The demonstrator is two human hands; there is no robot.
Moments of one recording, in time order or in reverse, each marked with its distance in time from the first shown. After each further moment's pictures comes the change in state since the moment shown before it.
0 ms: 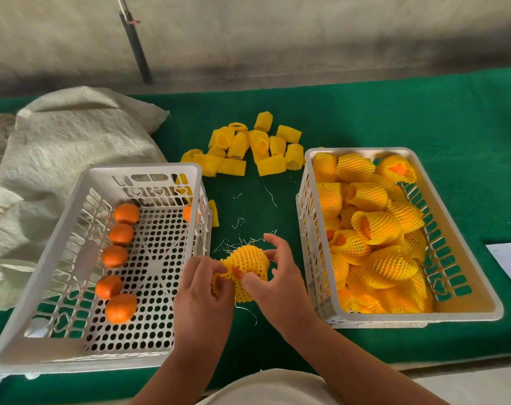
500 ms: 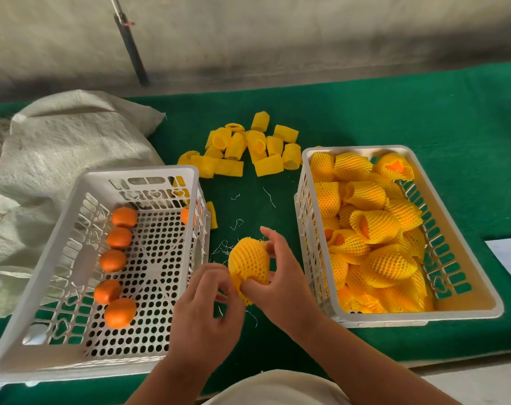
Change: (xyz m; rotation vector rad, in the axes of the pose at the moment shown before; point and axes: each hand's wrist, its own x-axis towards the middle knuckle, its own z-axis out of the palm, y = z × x) left_hand -0.002 0.004 -0.013 -0.208 -0.096 0.273; right_hand 0.007 0.001 -0.010 -0.080 -0.046 -0.125
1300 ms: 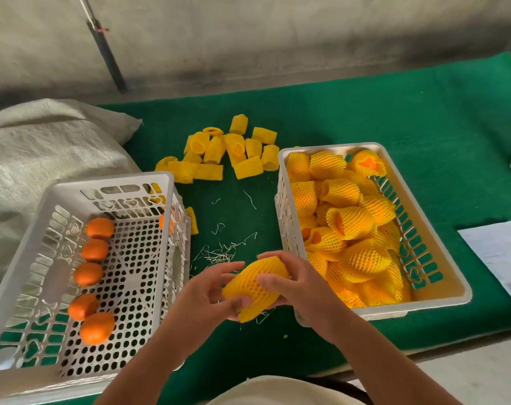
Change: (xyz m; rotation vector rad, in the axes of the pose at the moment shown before) left_hand 0.022 -0.009 0.019 -0.581 -0.607 -0.672; right_hand -0.015 0.016 -0.077 0.291 -0.162 0.242
